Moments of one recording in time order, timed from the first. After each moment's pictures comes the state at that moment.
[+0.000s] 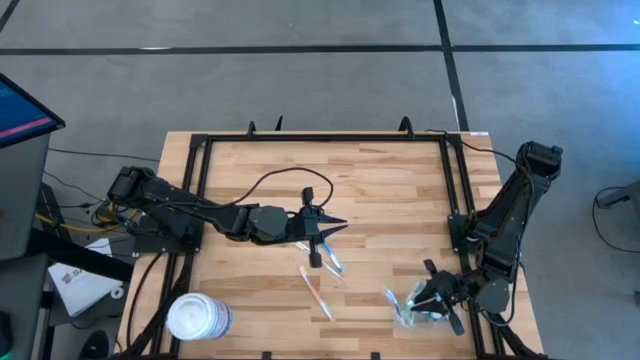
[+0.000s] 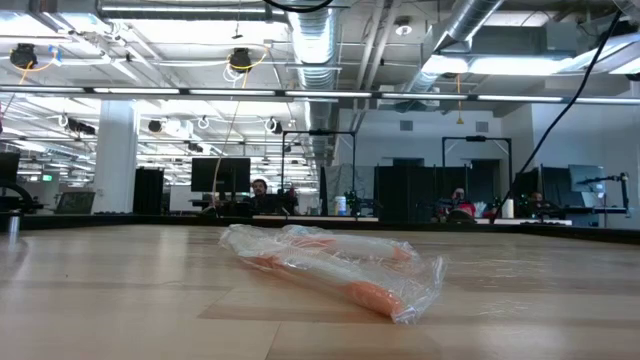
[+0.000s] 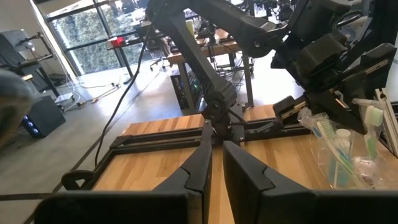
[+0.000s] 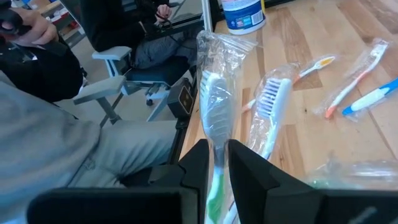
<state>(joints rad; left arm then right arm) -0.26 1.56 1.13 0.31 -0.46 0.17 1.14 1.12 0.51 0.12 0.72 0.73</state>
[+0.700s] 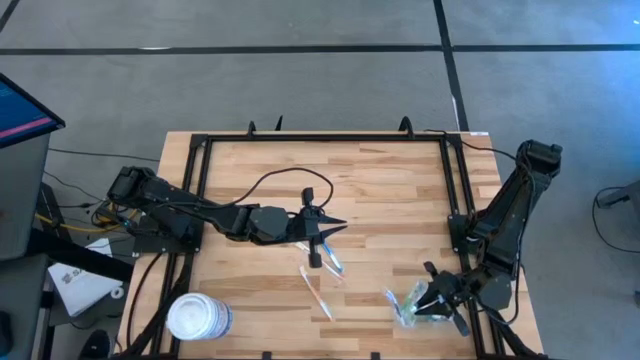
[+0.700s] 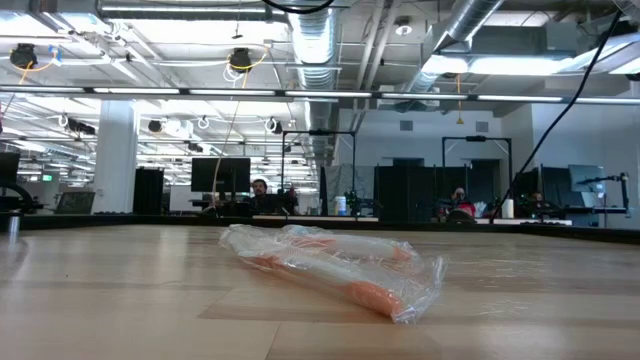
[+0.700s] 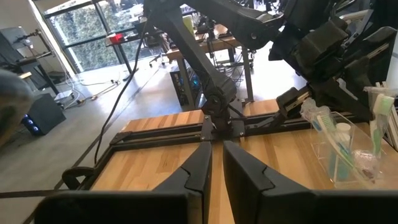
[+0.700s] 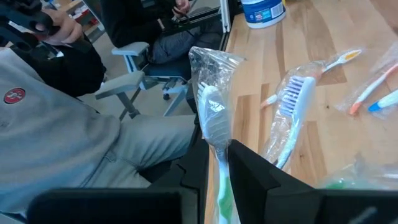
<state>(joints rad) -0.26 1.56 1.13 0.29 -0.46 0.17 1.13 1.09 0.51 0.12 0.64 0.73</state>
